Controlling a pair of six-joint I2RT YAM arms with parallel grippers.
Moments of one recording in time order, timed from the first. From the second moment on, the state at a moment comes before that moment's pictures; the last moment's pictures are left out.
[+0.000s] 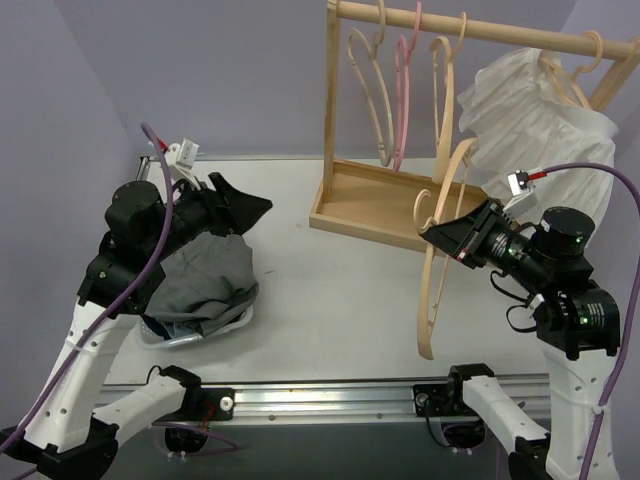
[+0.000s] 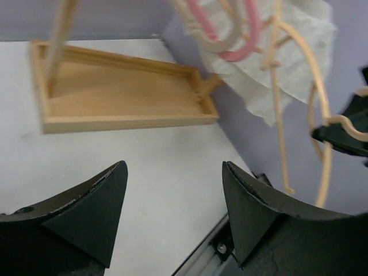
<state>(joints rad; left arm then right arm) -0.41 0.98 1.37 -0.51 0.27 -0.60 0.09 0.84 1.42 -0.87 -0.58 0.75</state>
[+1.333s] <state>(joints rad) -1.04 1.54 1.65 0.01 0.66 -0.68 0.09 0.82 1.32 -0.50 -0.77 1.07</state>
